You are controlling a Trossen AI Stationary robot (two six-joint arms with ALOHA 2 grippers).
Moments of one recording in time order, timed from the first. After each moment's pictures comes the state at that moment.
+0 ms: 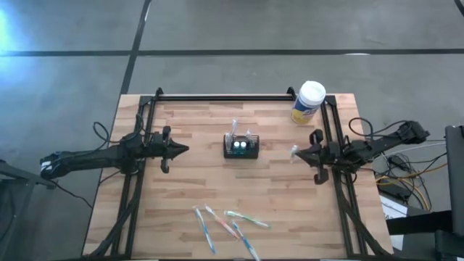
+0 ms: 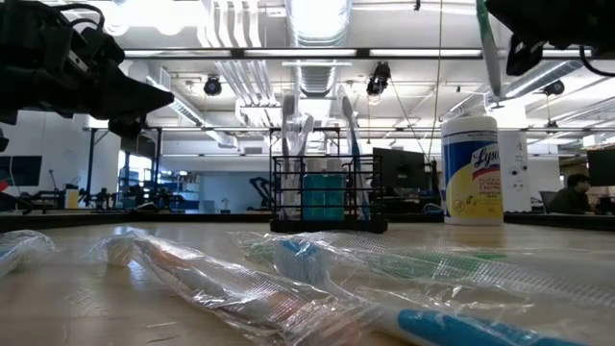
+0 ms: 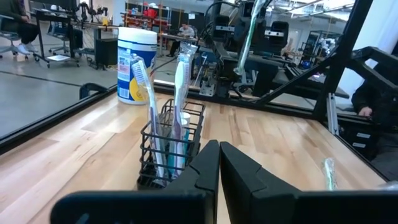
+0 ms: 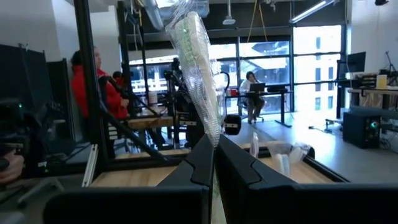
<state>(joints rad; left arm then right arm) 0.22 0.34 0.01 0.27 0.14 -0.15 0.37 0.37 0.11 0.51 0.41 0.00</state>
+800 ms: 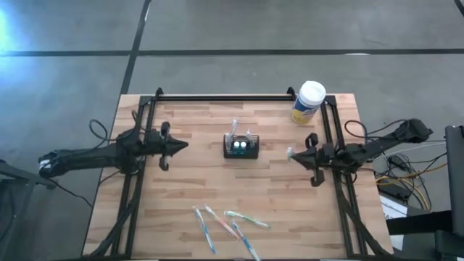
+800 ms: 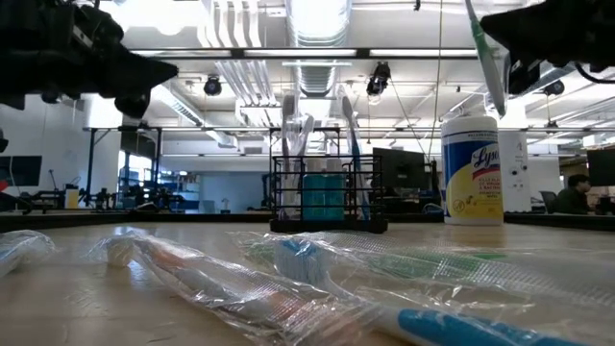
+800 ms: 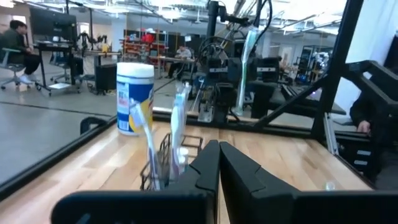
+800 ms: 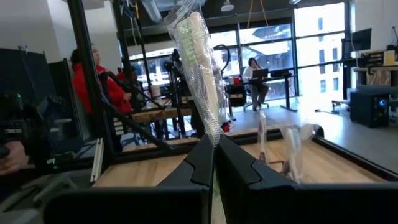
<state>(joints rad) 0.22 0.40 0.08 0.35 0.14 -0.11 0.37 0.50 0.06 0.65 0.41 0.09</state>
